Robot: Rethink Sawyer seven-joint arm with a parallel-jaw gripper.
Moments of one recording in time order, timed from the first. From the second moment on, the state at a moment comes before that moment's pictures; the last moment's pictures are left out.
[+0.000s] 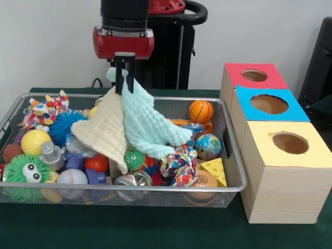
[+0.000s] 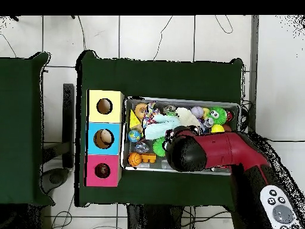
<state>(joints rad) -0.70 -0.89 0.49 1.84 -0.60 0.56 1.66</state>
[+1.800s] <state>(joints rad) -0.84 -1.14 0.66 1.85 -0.42 0.85 1.66</state>
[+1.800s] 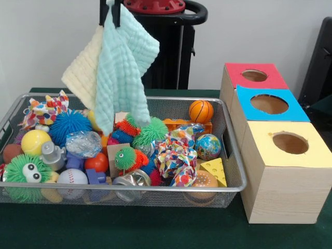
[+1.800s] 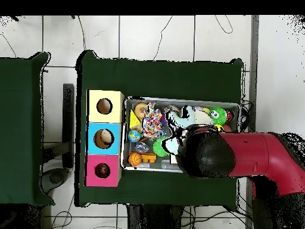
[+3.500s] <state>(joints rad) -0.96 -1.30 0.75 1.85 -0.33 1.07 1.65</state>
